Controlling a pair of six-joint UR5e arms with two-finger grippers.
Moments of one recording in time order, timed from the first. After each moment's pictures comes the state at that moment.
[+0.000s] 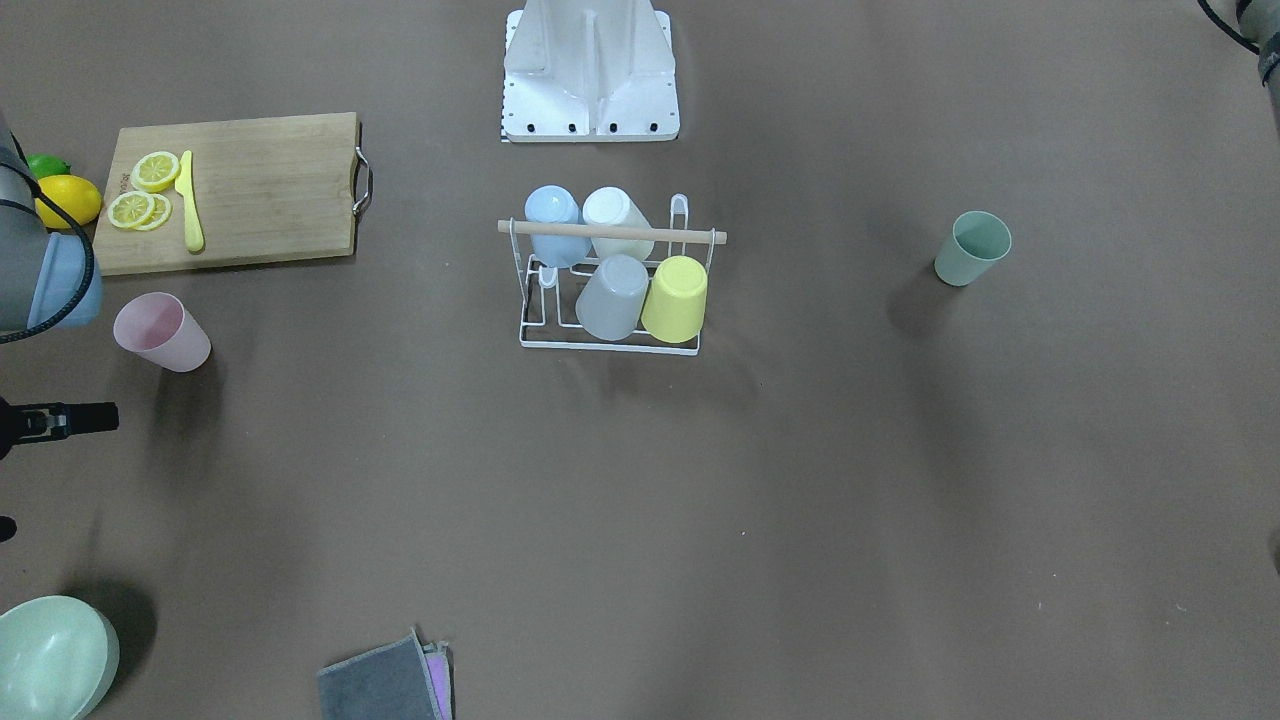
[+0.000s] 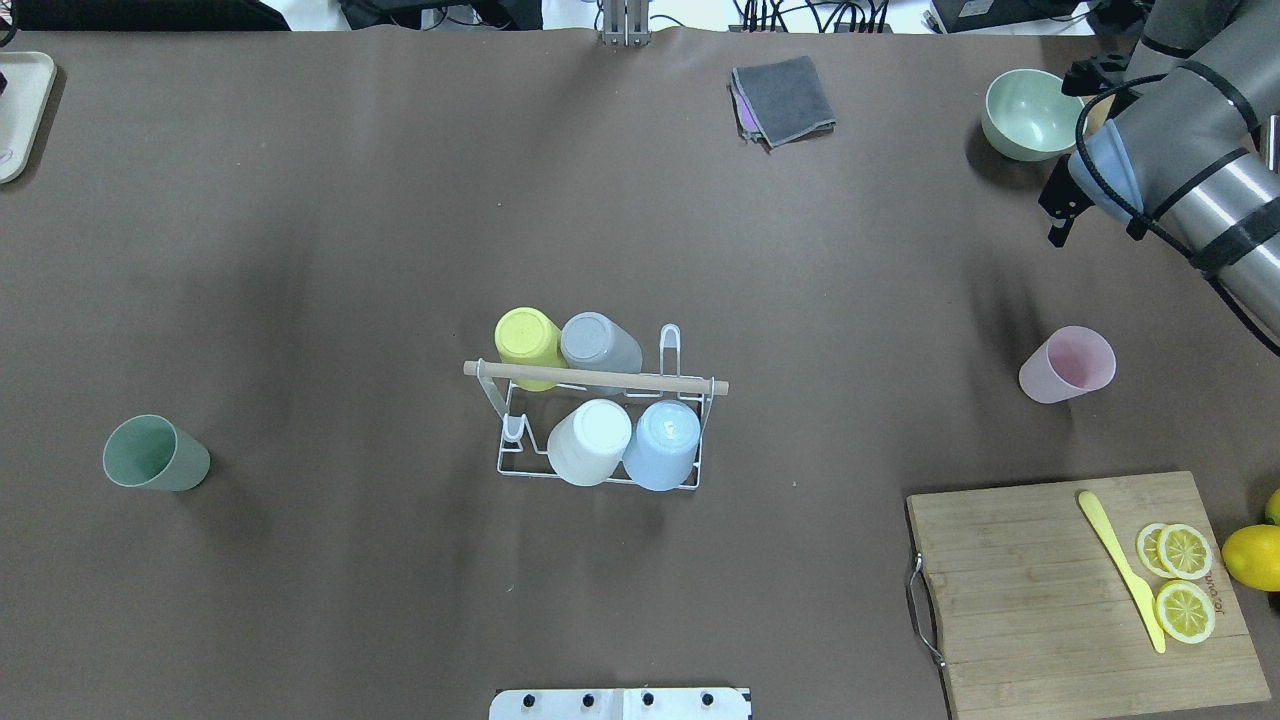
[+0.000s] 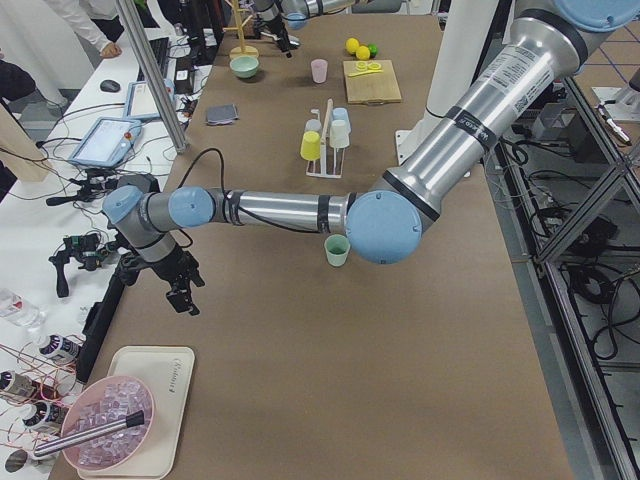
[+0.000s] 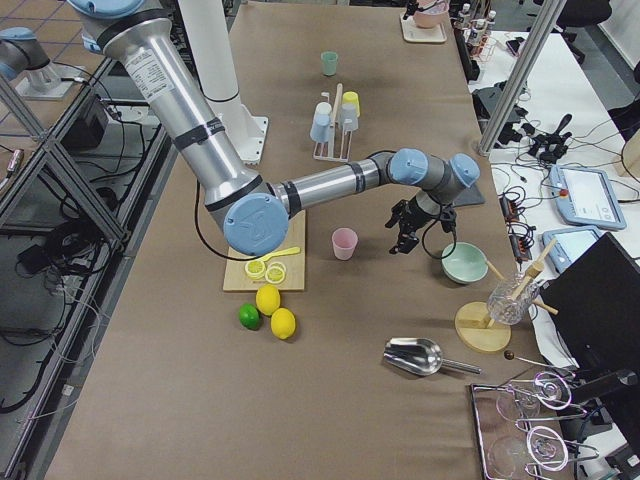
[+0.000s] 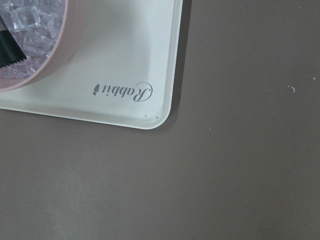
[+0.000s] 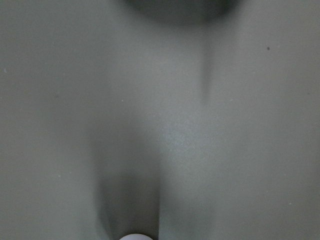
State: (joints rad) left arm -1.38 -2.27 -0.92 -1.26 -2.18 -0.18; right arm 1.15 -1.01 1.30 -2.09 2.37 0.05
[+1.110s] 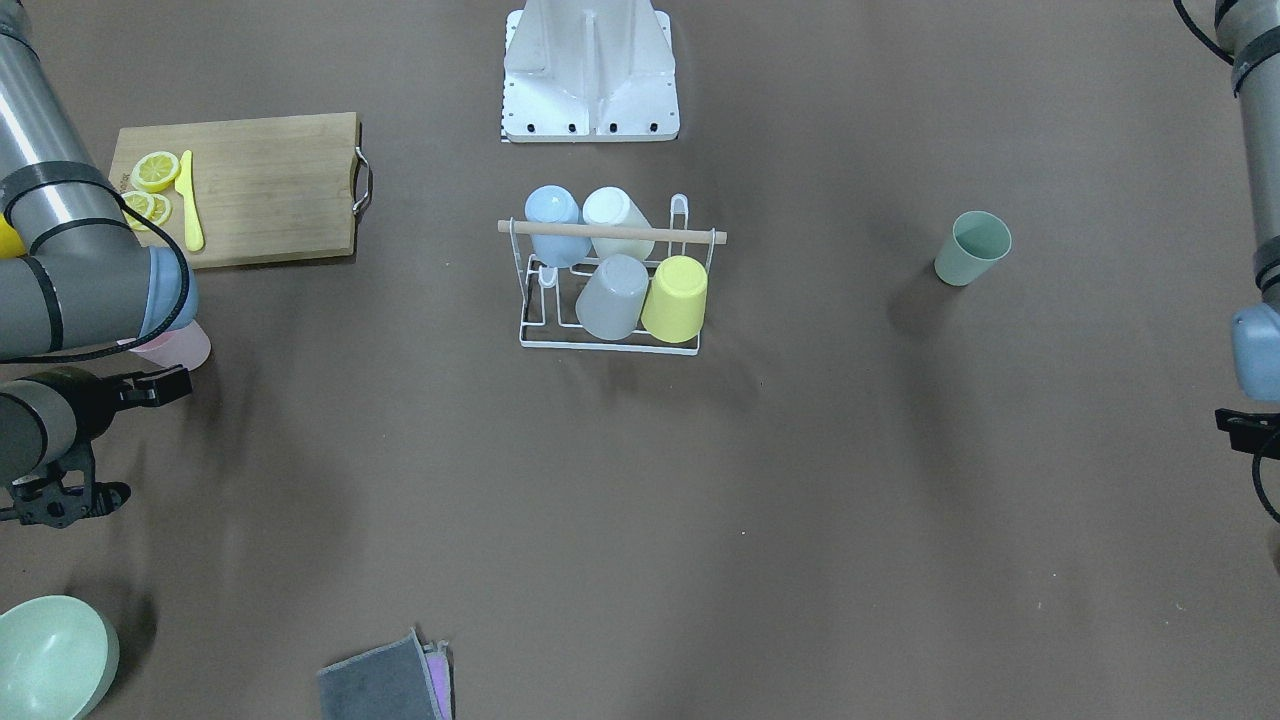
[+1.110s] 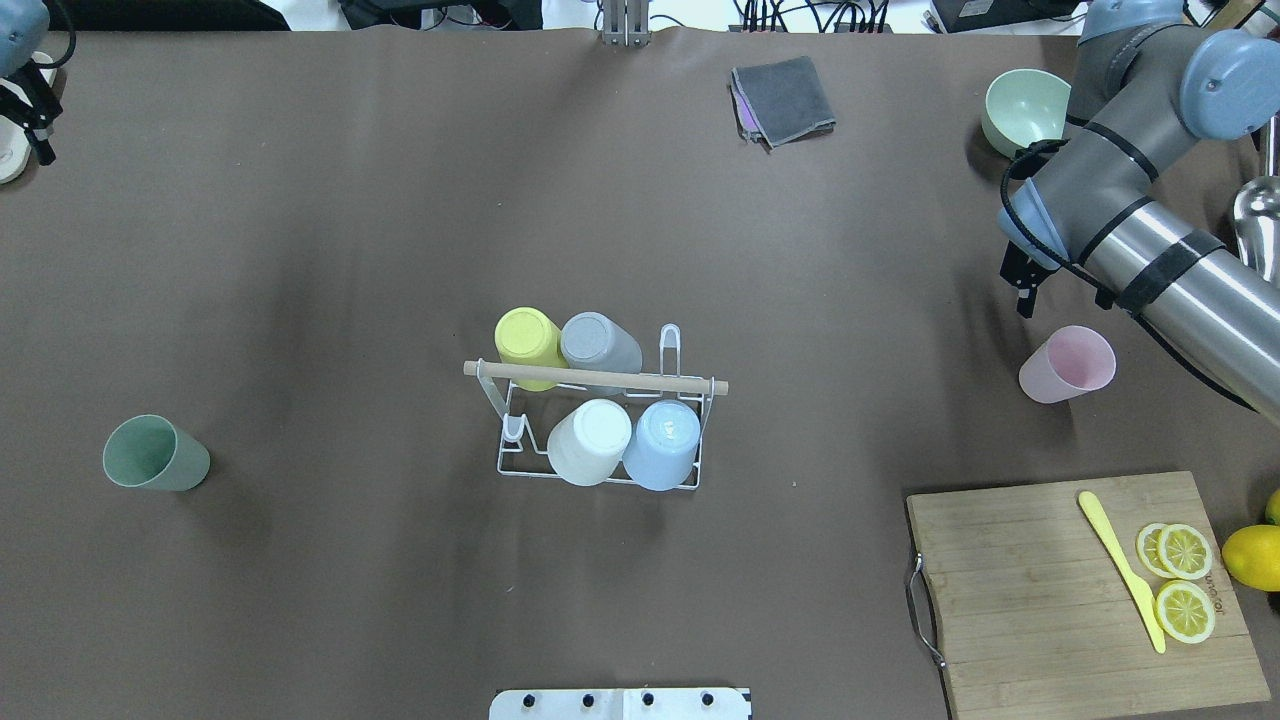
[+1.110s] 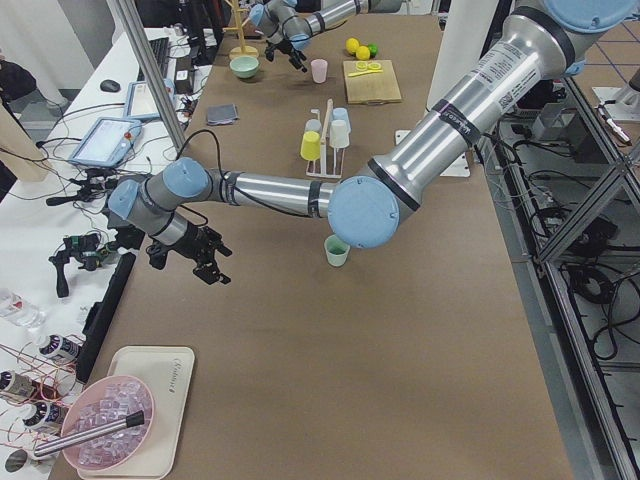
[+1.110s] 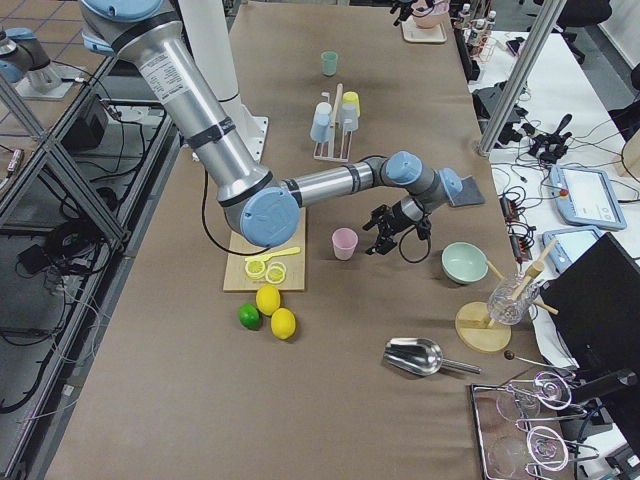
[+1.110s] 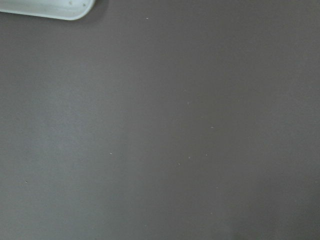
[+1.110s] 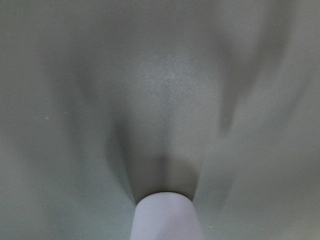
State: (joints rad) left arm -1.34 -2.33 -0.91 -0.95 -2.38 0.02; right arm 1.05 -0.98 1.20 -2.23 2.39 0.00
